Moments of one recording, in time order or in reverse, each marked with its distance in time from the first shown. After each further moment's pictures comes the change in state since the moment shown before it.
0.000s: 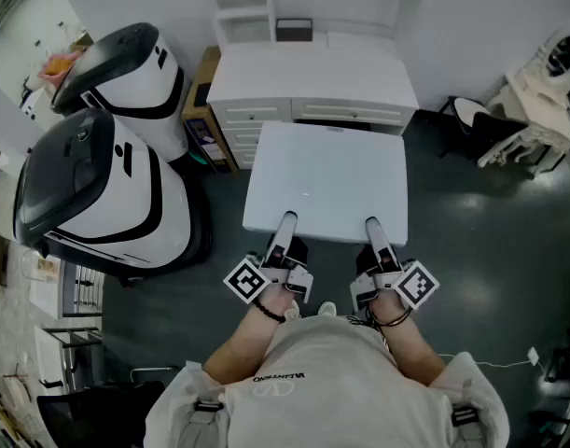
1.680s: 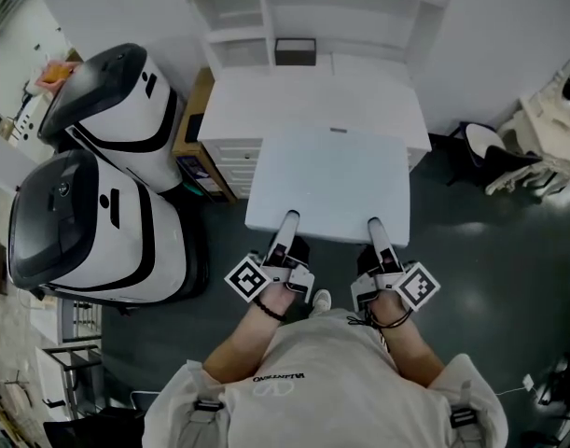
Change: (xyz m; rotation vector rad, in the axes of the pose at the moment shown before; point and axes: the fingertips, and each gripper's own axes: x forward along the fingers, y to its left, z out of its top) left arm 0.192 0.088 0.064 -0.003 -0.004 0.010; right arm 0.188 -0.072 0.092 0.005 -0.004 -0.007
